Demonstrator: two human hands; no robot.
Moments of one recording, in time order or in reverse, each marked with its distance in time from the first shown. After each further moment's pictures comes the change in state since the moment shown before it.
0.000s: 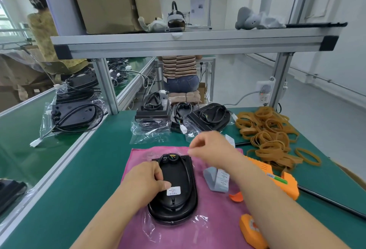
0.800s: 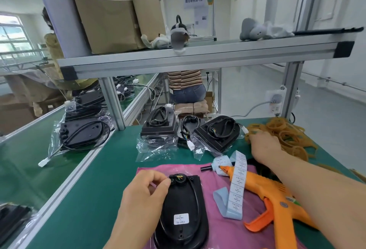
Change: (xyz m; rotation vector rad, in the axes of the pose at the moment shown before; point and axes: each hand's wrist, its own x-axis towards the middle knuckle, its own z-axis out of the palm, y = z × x) left_hand -0.015 0.008 0.001 -0.475 0.391 0.026; right_hand 0.094 0.135 -0.068 -0.956 0.266 0.233
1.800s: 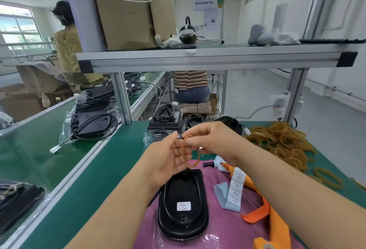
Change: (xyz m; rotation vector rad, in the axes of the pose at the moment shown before) left_hand 0.056 0.042 0.010 -0.731 -0.519 -0.331; right_hand -0.102 -0.105 -0.135 1.442 -0.448 -0.402
